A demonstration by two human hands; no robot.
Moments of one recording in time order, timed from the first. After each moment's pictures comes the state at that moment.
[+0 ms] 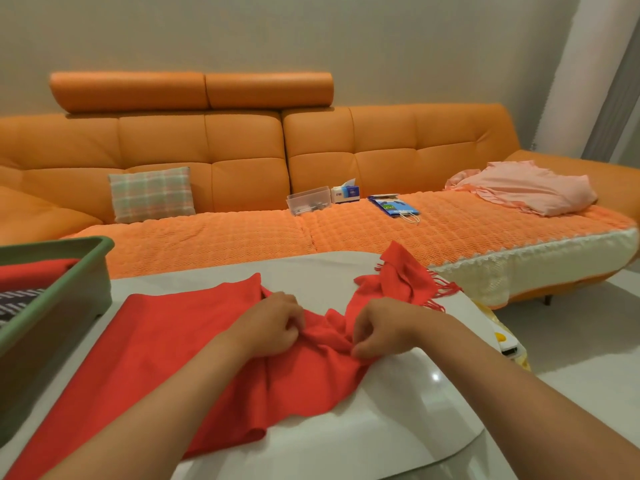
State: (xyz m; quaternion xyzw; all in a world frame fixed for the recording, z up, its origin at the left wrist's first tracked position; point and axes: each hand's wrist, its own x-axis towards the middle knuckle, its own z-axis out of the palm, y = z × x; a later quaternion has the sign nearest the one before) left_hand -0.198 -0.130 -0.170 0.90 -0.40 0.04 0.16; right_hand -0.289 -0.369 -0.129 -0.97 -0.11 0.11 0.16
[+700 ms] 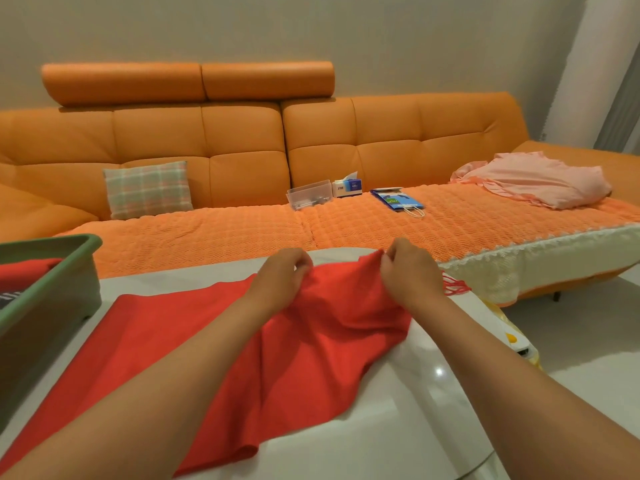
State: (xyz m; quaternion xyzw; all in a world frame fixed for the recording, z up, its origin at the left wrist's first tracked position) left_hand -0.149 -0.176 -0.144 0.89 -0.29 0.14 0.32; right_hand -0.237 -0.393 -0.125 -0.92 0.16 -0.26 0.23
